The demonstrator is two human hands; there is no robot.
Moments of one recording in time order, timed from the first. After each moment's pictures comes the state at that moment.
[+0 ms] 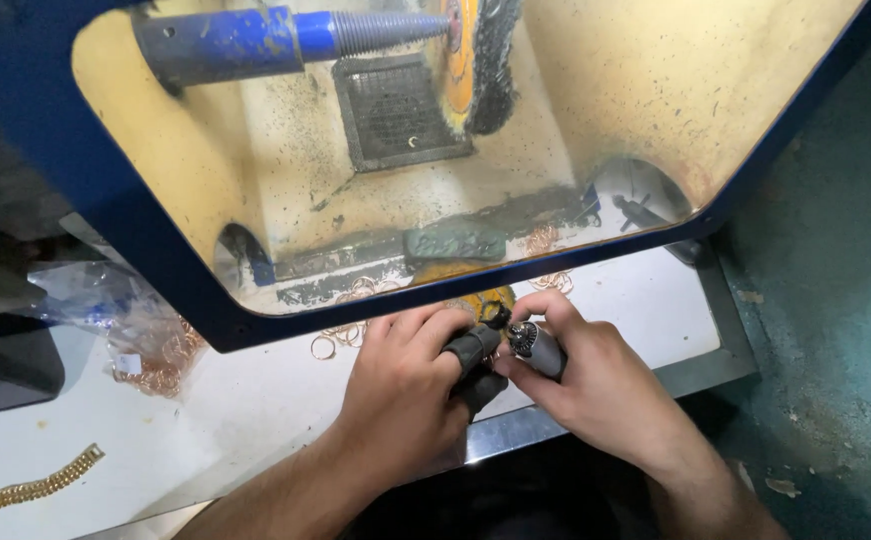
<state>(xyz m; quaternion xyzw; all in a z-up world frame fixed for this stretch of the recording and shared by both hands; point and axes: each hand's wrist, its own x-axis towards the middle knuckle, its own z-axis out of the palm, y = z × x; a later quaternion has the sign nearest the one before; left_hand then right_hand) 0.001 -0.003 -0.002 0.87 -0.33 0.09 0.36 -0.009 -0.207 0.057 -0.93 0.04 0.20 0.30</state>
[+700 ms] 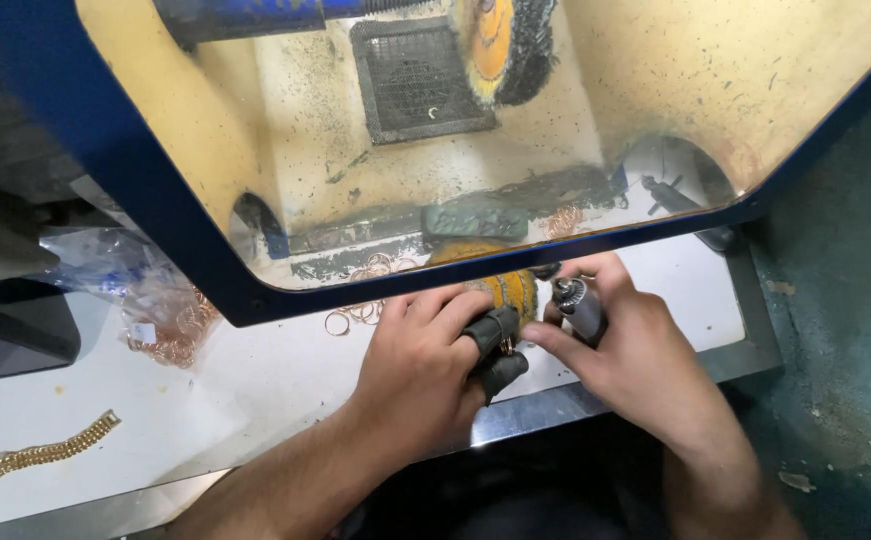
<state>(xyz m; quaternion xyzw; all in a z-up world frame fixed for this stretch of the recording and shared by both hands) 0.000 -0.003 0.005 0.86 -0.33 0.09 0.37 0.002 -0.209 0.062 -0.92 0.13 0.18 0.31</state>
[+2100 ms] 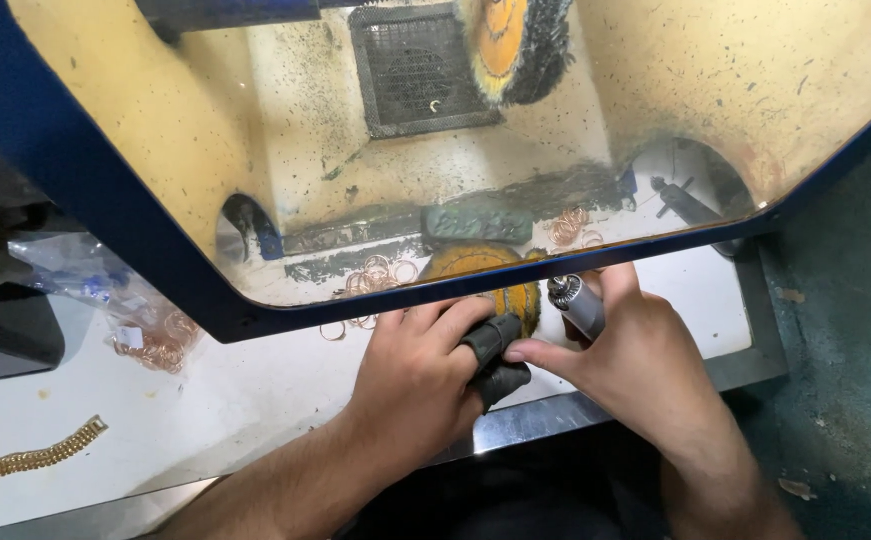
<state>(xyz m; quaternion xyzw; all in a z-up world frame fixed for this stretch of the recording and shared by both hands) 0.000 -0.004 -0.008 0.87 -0.32 0.11 0.35 0.016 -0.200 0.061 -0.94 0.19 0.22 0.19</state>
